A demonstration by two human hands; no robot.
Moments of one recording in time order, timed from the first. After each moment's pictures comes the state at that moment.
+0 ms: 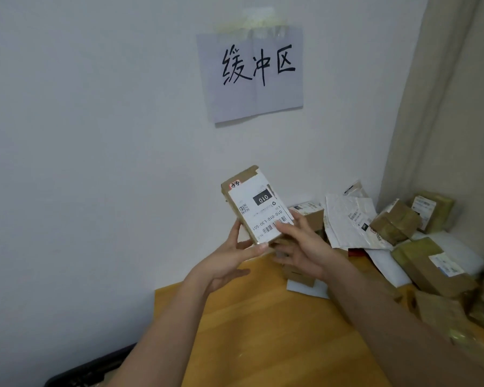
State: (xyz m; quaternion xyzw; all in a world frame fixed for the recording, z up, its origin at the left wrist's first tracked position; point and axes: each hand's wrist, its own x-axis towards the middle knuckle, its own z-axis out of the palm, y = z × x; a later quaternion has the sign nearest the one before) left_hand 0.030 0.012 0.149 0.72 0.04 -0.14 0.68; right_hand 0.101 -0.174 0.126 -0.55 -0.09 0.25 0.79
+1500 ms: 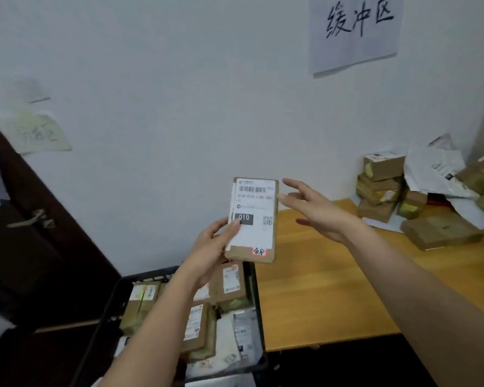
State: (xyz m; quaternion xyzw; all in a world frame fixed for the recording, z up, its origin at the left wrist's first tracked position) left_hand -0.326 0.150 0.137 0.69 0.18 0.07 0.70; right_hand -0.183 -0.050 0.162 -0.71 -0.24 0.24 0.61
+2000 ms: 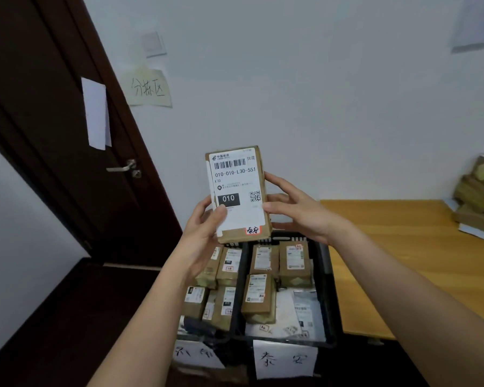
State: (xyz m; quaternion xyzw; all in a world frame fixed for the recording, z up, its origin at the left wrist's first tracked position) left_hand -0.512 0.324 0.139 0.59 0.18 0.23 0.75; right_hand -0.346 0.164 0.163 -0.61 -0.38 0.38 0.59
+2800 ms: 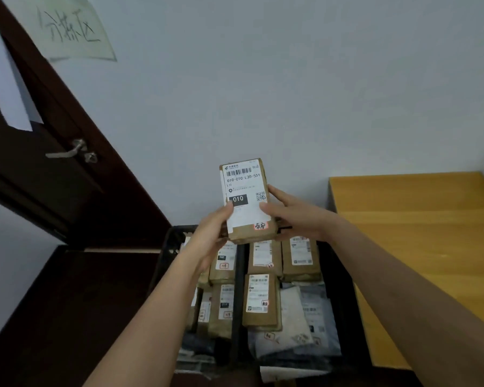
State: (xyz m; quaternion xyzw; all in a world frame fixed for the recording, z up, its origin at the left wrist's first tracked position) left_hand -0.345 0.453 0.053 0.63 0.34 0.04 0.69; right_hand -0.194 0.306 0.055 -0.68 -0.24 0.50 0.49
